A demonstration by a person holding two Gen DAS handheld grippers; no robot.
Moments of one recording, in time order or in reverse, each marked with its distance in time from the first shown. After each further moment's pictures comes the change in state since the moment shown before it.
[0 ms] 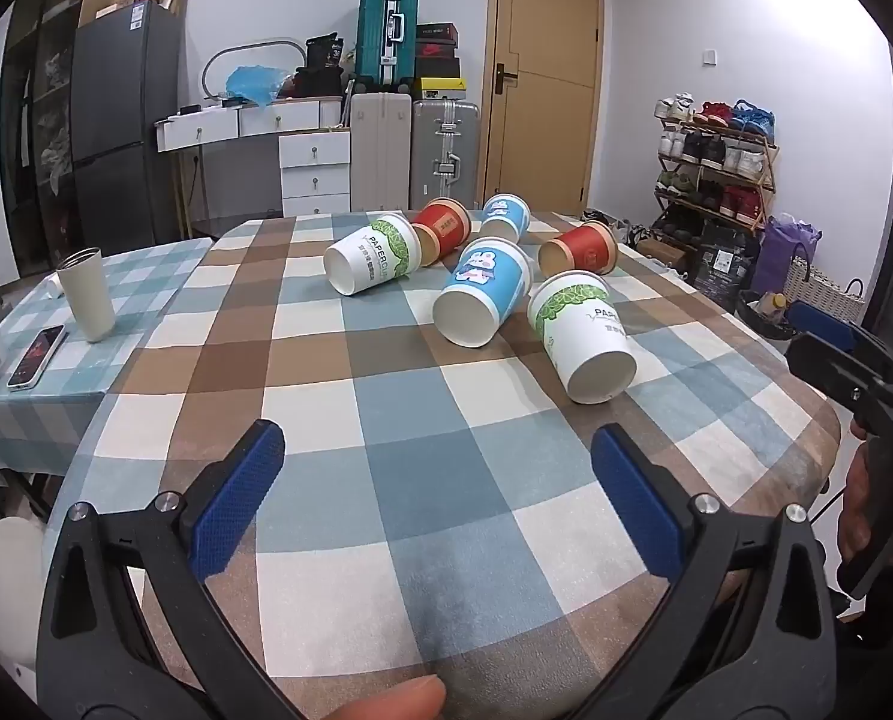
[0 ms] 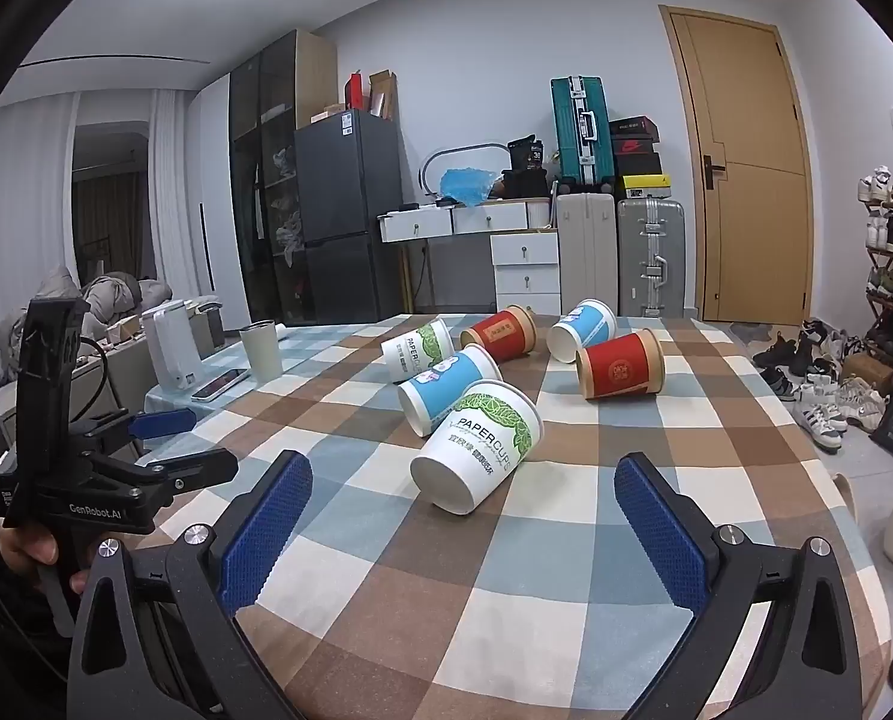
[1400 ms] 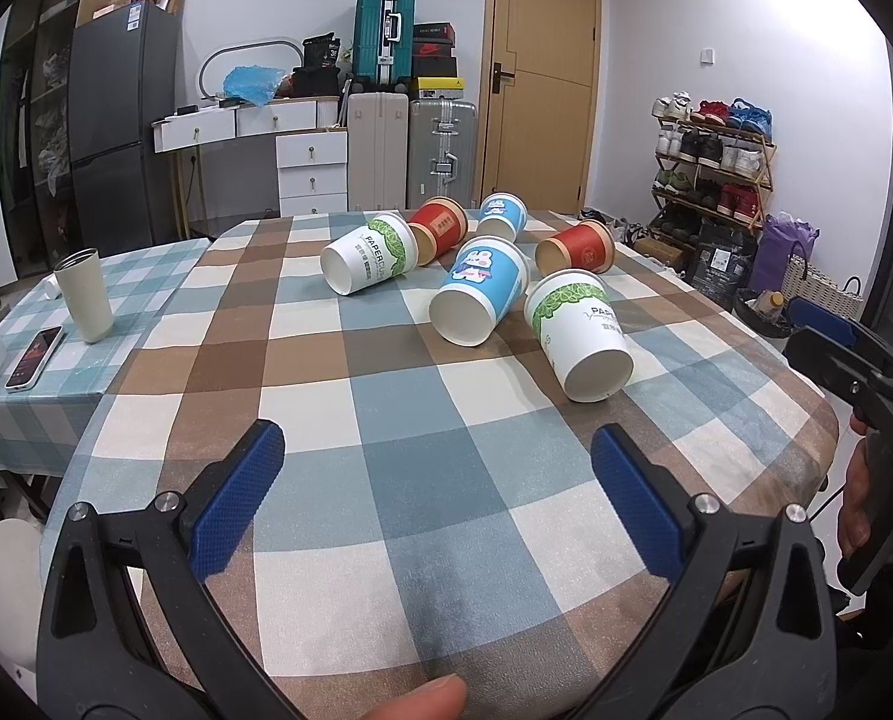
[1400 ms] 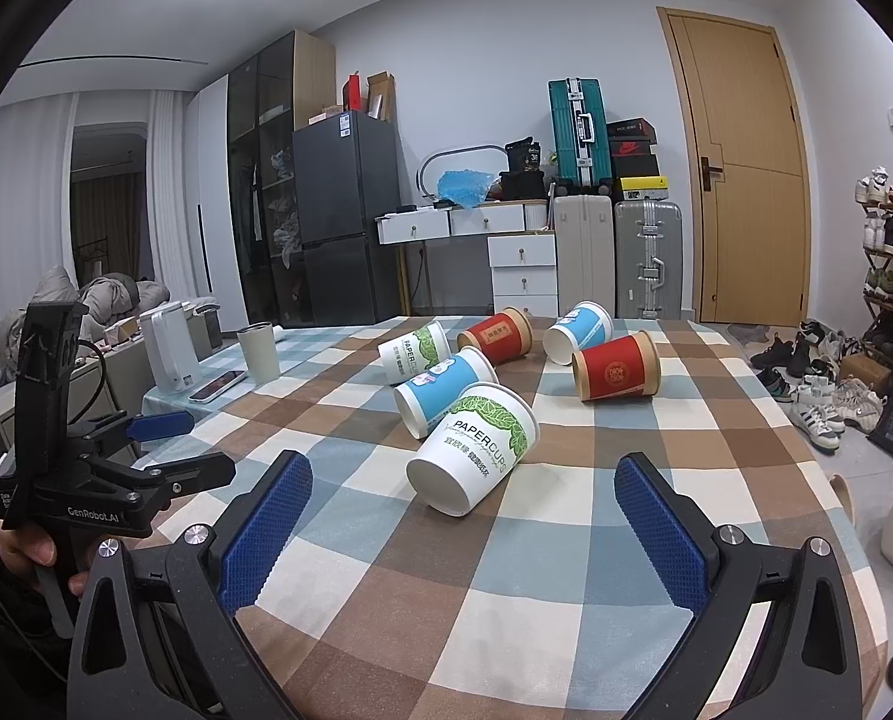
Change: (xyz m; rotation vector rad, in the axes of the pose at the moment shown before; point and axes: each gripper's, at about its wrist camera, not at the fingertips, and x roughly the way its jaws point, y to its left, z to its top) left arm 0.000 0.000 0.000 -0.001 0.000 0.000; right arm 0.002 -0.004 0.002 -0.003 -0.011 -0.004
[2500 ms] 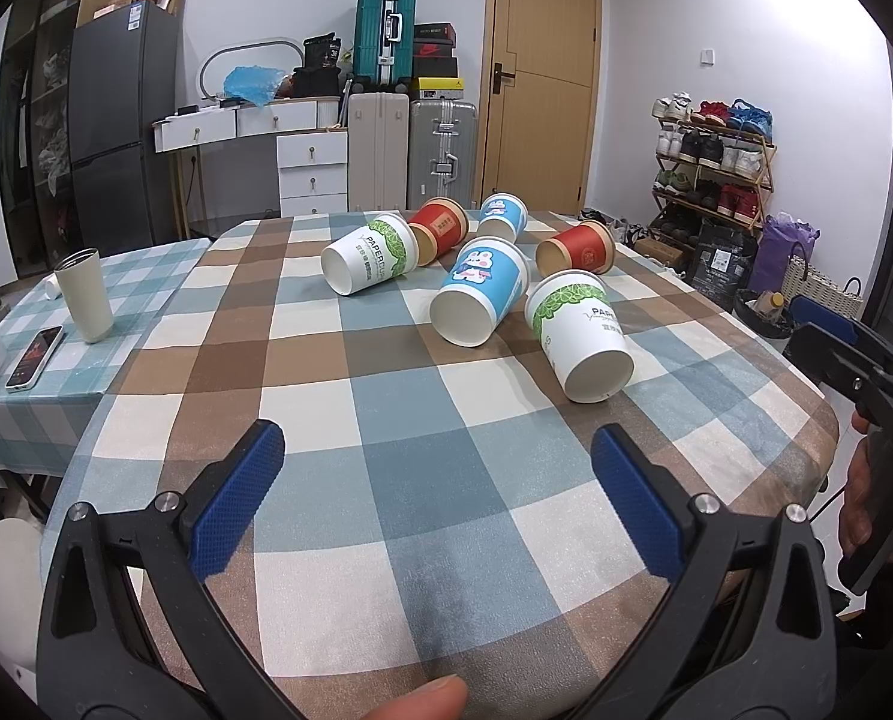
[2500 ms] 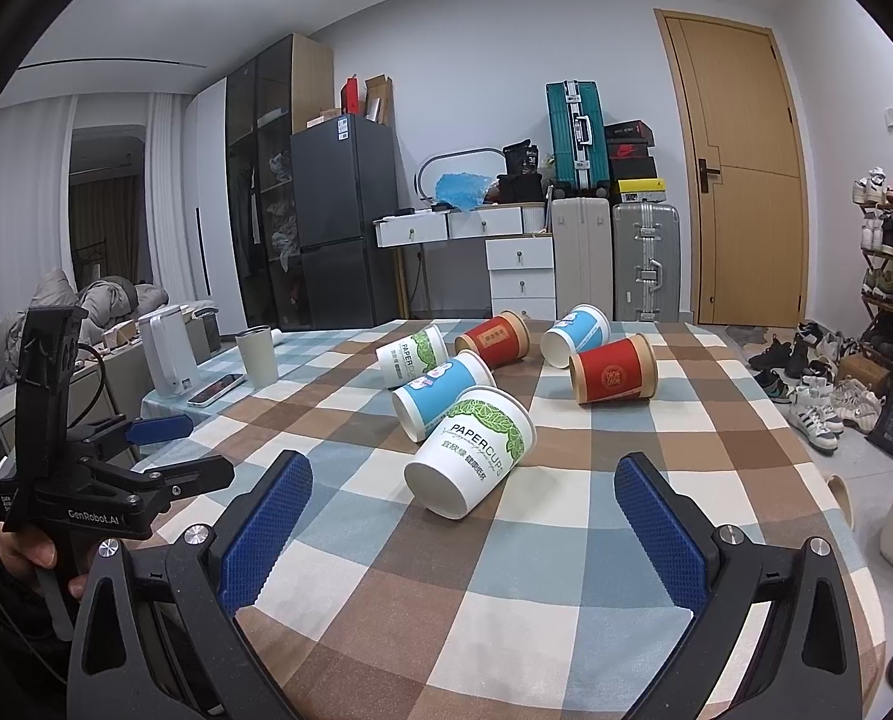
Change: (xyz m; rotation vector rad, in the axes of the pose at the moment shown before) left arm 0.000 0.000 0.000 0.000 -0.001 0.000; right arm -0.005 0.001 0.000 0.000 -0.009 -0.006
